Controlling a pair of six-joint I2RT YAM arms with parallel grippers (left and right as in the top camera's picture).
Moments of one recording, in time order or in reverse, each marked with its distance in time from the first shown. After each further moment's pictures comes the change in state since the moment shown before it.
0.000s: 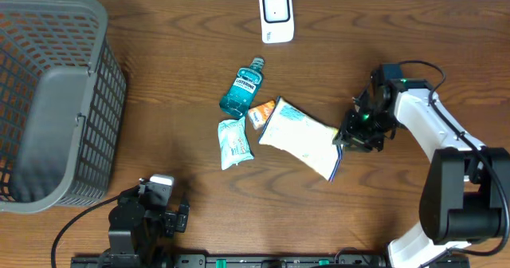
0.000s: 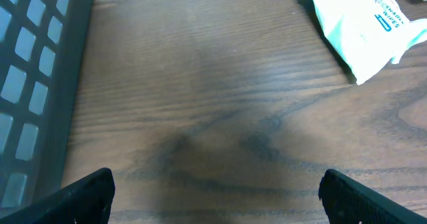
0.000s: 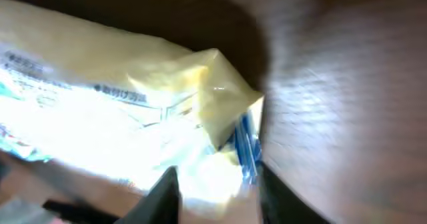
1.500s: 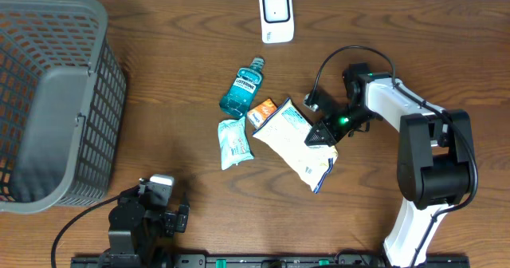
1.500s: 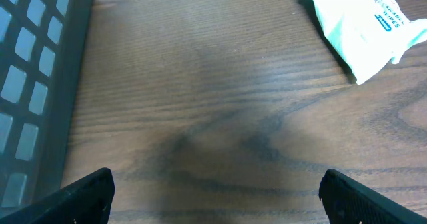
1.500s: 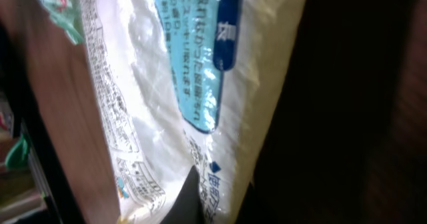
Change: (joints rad) left arm 0.000 0.000 0.000 0.000 0.000 0.000; right arm 0.103 0.249 0.103 0.080 -0.290 -0.967
